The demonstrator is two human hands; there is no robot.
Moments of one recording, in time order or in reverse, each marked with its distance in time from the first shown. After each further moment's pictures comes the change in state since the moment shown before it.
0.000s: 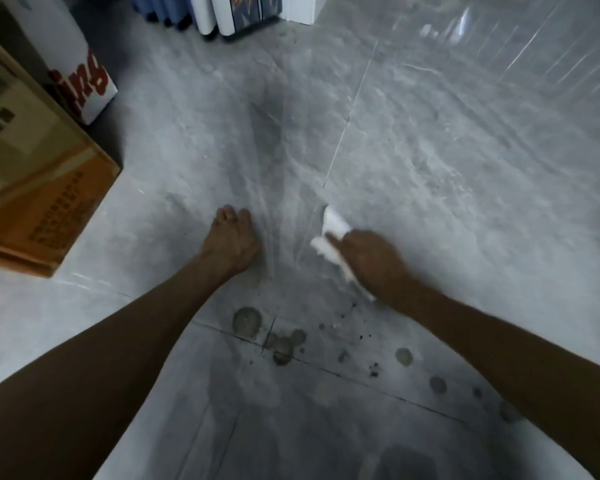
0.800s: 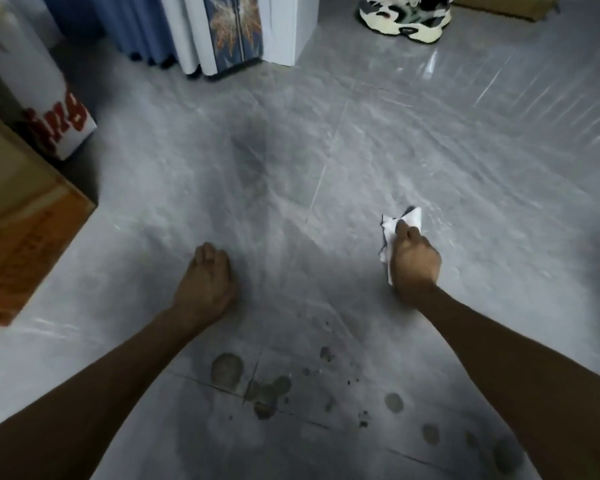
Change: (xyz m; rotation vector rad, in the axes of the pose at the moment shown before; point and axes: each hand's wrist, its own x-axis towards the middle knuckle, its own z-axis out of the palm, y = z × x) left_hand -0.008 -0.011 0.007 -0.018 0.078 0.098; right_hand 0.031 0.098 -0.011 -0.317 0.168 0.555
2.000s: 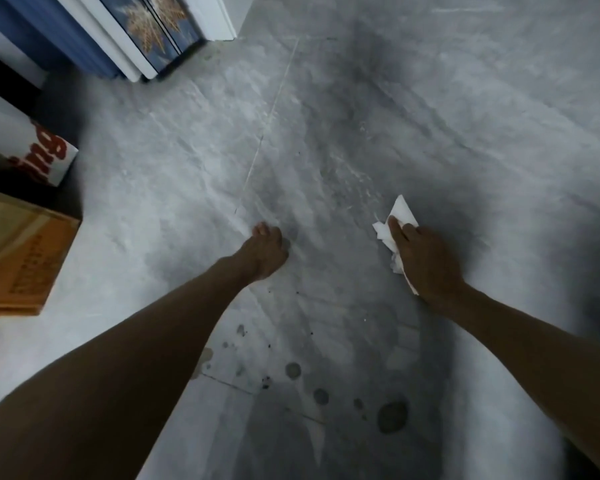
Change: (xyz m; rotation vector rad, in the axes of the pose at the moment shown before) left_hand 0.067 0.250 0.013 0.057 -0.318 -0.152; right_hand 0.004 0.190 -0.019 0.043 -0.199 -0.491
